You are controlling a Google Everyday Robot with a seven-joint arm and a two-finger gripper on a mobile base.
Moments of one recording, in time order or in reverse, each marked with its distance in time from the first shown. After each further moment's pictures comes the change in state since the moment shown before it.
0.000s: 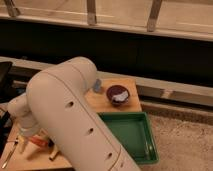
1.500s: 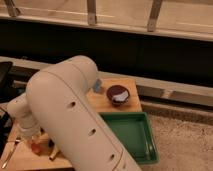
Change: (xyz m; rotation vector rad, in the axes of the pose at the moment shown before) arm -0.002 -0.006 -0.019 0.033 -0.087 0.007
